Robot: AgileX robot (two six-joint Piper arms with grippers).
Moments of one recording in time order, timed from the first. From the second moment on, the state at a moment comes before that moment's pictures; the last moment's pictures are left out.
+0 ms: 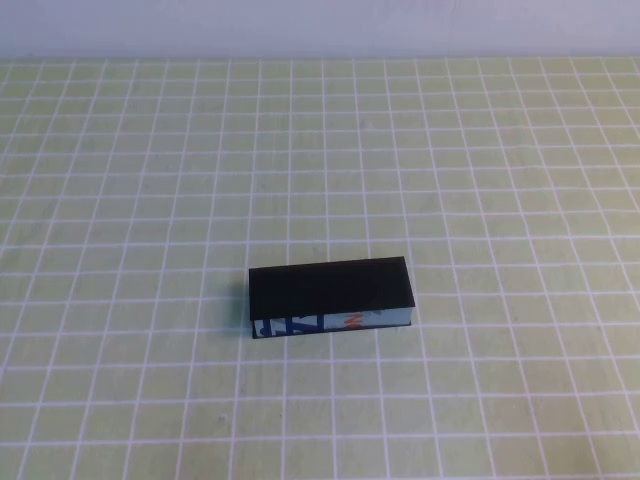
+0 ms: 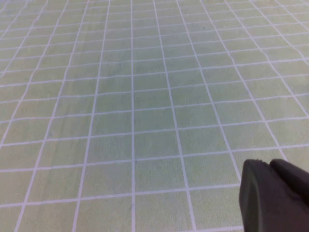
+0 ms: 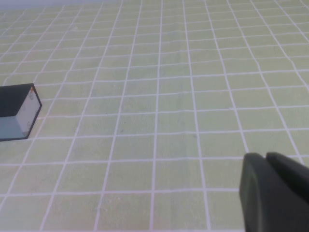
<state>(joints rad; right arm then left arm) 0.02 -0.01 0.03 0.28 0.33 -0.14 -0.07 -0.01 0.02 -0.04 0.36 0.08</state>
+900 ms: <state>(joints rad) 0.02 -0.01 0.03 0.28 0.33 -0.14 -0.07 -0.01 0.02 -0.02 0.35 0.08</state>
